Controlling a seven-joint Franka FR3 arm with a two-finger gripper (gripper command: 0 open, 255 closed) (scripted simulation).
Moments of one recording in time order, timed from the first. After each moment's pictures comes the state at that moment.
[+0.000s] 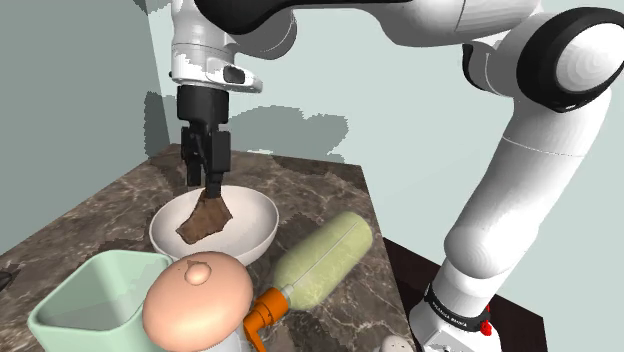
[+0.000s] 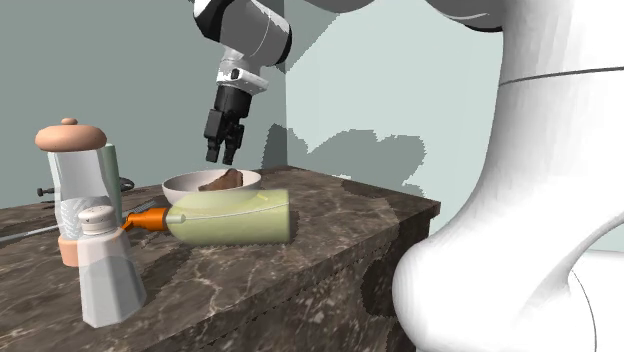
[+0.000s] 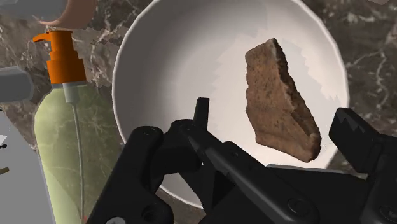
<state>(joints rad) -0.31 0.04 0.87 -1.74 0.30 1.71 2.31</state>
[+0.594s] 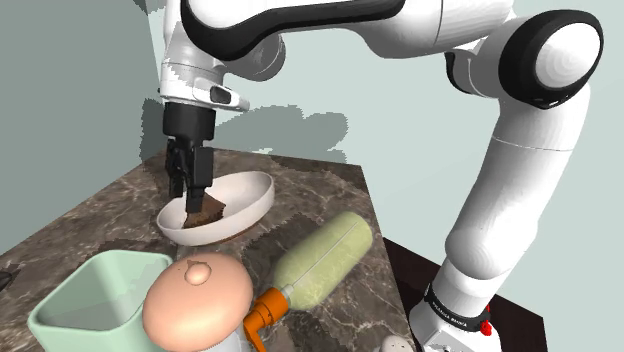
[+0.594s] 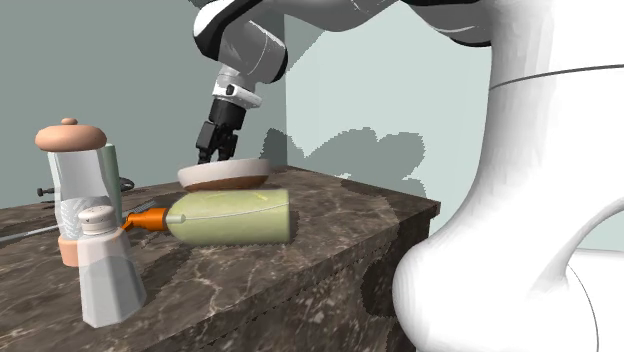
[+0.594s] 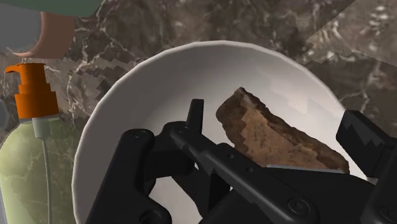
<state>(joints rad) -0.29 0.12 0.89 -1.76 0.29 1.85 2.31</state>
